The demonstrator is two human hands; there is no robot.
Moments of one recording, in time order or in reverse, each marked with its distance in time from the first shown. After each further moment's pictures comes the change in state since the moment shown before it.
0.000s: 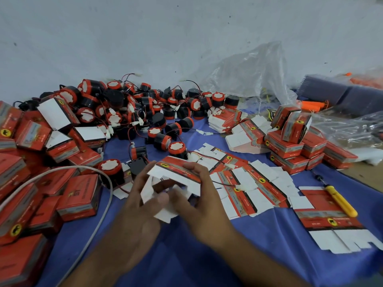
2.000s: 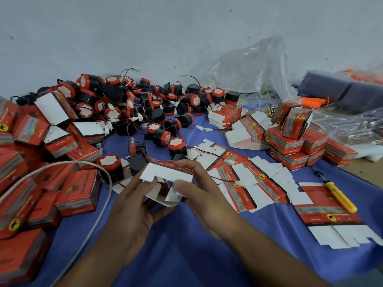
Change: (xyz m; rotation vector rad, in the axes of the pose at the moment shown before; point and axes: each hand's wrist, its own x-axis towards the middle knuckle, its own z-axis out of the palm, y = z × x) left_hand 0.008 -0.005 -0.006 -0.056 0.178 -0.075; right_hand 0.011 -0.008 -0.006 0.385 -0.144 0.301
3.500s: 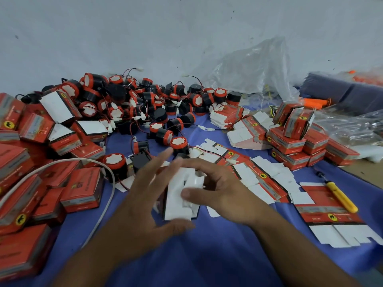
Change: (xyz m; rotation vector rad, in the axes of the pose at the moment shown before) left_hand -0.002 0.009 -0.014 1.203 -0.329 0.790; right_hand -0.012 -0.045 -0.020 -0.360 -0.200 -0.086
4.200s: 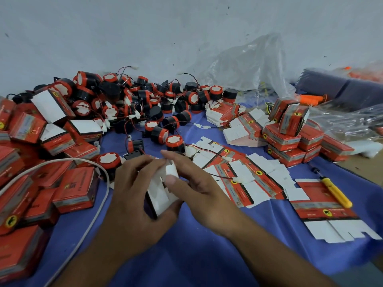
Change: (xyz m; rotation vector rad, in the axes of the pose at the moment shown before) left_hand 0.004 0.012 0.006 0.199 0.191 -0.085; right_hand 0.002 0.010 0.033 0.091 0.103 -0.080
